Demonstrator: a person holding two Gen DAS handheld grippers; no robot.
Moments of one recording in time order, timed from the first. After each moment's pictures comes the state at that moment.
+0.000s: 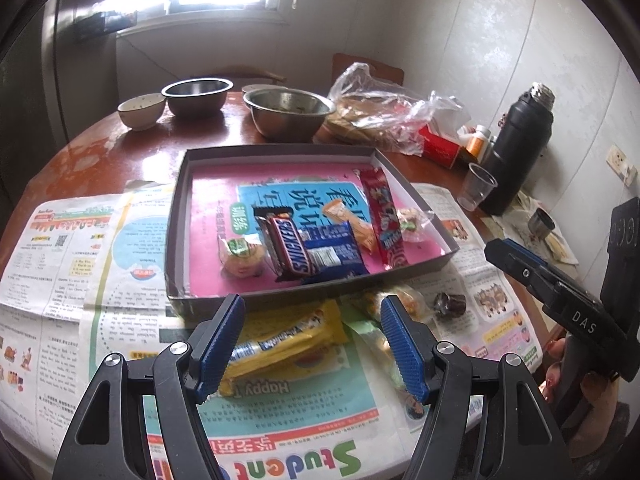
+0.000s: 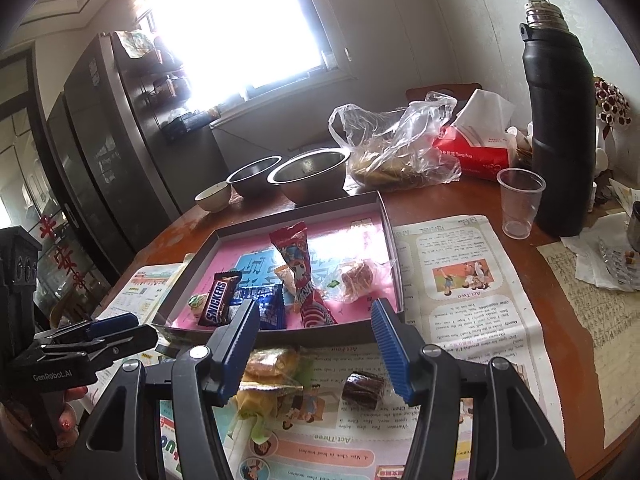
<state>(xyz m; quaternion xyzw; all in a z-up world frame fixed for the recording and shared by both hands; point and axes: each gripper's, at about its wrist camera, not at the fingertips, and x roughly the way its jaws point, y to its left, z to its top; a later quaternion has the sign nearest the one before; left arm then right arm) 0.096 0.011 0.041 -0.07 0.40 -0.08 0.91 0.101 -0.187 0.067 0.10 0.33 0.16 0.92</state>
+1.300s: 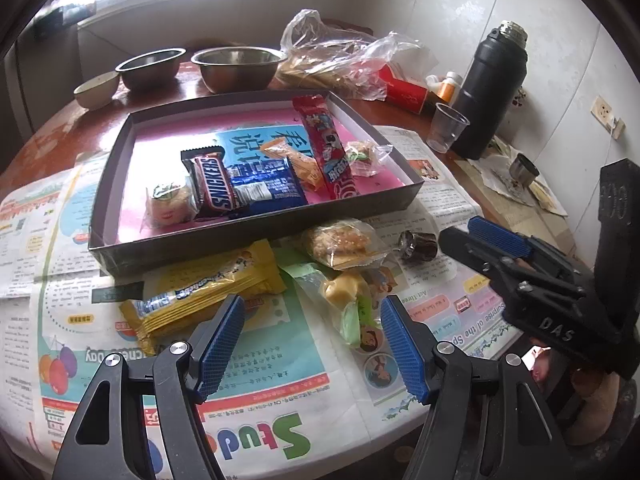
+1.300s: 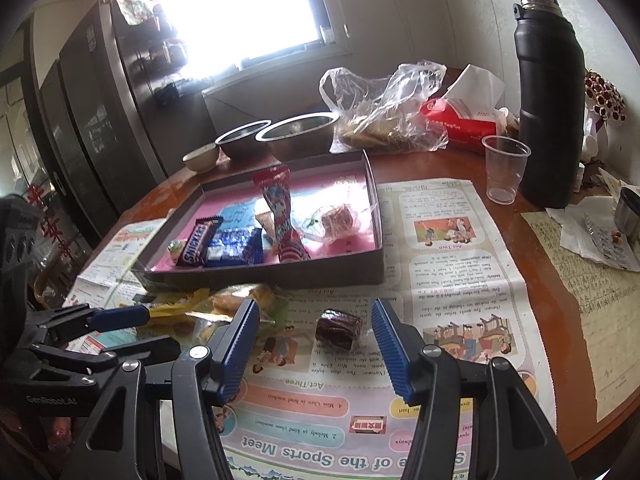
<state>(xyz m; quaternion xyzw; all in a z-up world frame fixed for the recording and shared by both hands) 0.088 -0.039 0.007 -0.04 0.45 -0.13 0.88 0.080 -0.190 0.036 0.06 0.37 0.15 0.91</state>
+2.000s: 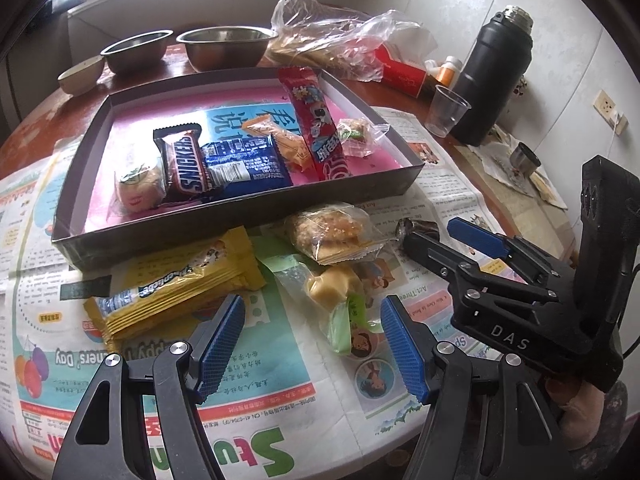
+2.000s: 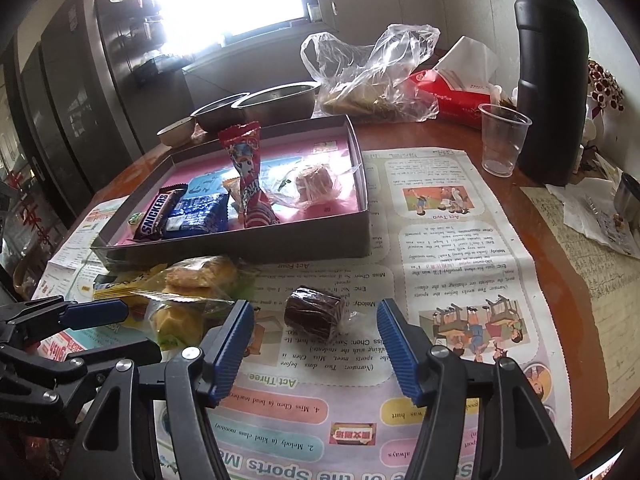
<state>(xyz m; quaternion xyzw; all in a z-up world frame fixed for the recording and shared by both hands) 0.102 -0.052 -0.012 -0.05 0.48 -0.14 0.87 0.098 -0.186 0.002 0.04 0.41 0.12 0.91</state>
